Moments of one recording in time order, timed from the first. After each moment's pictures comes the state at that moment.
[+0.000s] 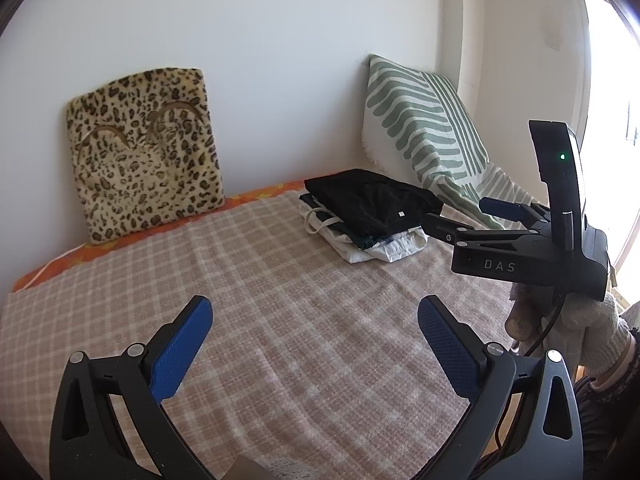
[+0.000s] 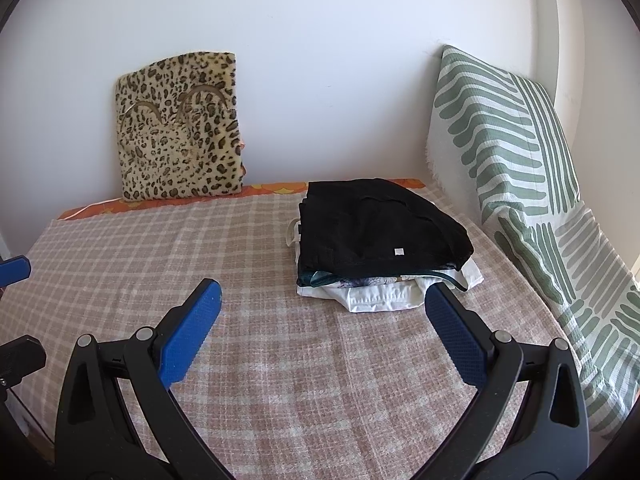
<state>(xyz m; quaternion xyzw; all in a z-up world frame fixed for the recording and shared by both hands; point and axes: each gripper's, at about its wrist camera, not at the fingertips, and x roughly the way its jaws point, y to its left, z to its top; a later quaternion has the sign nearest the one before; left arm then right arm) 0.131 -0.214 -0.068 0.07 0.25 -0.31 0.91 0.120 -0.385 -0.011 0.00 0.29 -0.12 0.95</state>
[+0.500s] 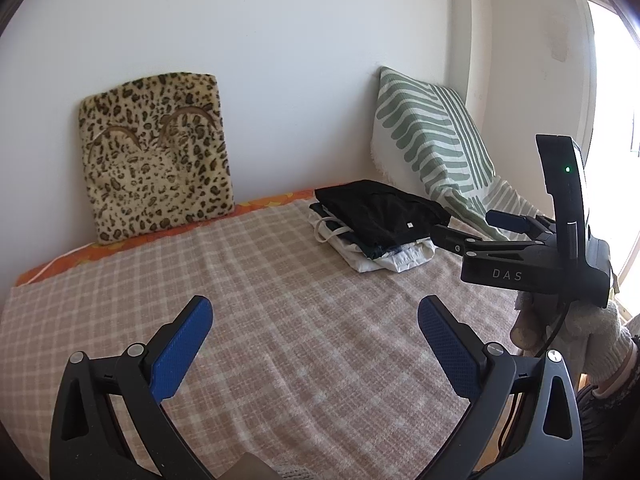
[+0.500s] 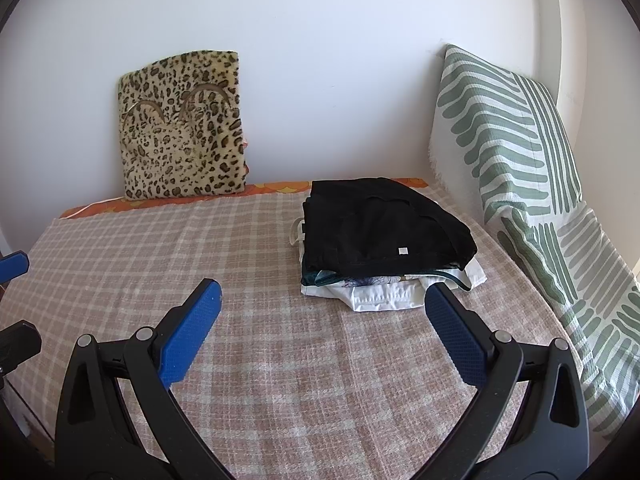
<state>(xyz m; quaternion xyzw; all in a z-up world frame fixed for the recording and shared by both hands) 0.131 -0.205 -0.070 0.06 0.24 -0.30 0.92 0.121 -0.381 -0.010 0.00 0.29 -0.12 0.95</state>
